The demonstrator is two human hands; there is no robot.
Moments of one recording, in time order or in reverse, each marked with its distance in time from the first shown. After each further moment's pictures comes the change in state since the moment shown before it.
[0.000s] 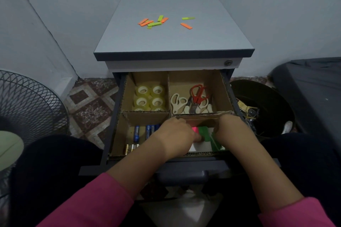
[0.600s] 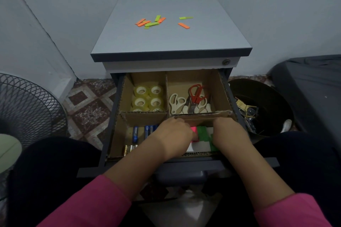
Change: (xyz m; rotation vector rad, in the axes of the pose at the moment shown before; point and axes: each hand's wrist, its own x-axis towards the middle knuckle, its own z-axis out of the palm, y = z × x) left_hand 0.000 0.000 -0.001 -0.006 0.006 -0.017; right_hand 0.000 -0.002 0.011 -0.103 0.008 -0.044
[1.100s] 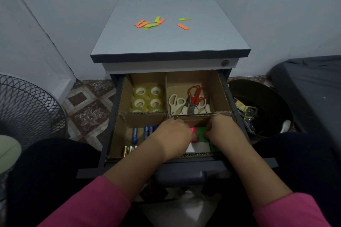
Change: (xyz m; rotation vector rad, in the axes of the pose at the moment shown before) left_hand 0.000 0.000 -0.001 -0.004 0.012 0.002; right_hand 0.022 0.004 0.016 0.200 0.038 -0.030
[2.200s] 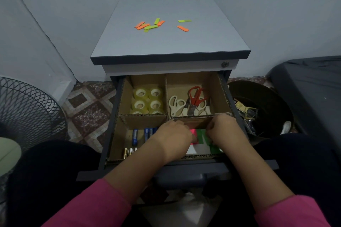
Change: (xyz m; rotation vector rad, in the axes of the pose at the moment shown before) left_hand 0.002 0.001 0.000 0.030 -0.034 -0.004; right_hand 0.001 -0.002 -0.008 0.075 -0.068 0.127
